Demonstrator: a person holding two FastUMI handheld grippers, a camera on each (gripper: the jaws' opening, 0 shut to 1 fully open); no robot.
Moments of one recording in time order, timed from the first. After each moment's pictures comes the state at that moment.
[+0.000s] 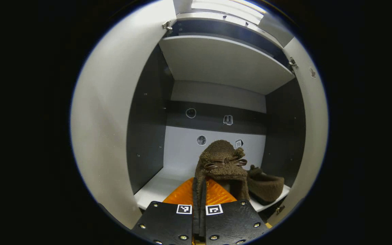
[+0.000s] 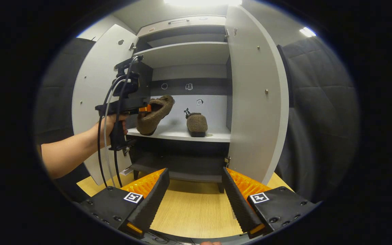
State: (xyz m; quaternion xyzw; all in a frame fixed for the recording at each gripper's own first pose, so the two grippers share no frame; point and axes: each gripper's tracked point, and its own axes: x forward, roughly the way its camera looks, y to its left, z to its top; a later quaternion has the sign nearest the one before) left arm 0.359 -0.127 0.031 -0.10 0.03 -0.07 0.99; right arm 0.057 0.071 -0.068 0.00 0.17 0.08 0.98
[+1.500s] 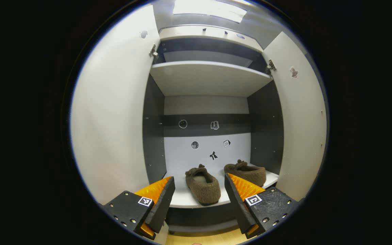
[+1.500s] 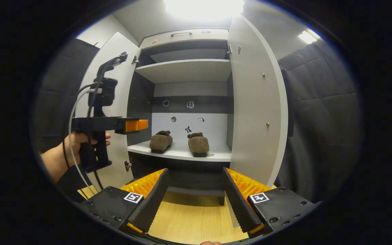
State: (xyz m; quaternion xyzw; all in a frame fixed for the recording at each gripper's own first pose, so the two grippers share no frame) left arm 0.234 -0.107 0.066 -0.04 0.00 -0.12 0.99; right arm 0.063 0.081 -0.013 0.00 0.10 0.08 0.99
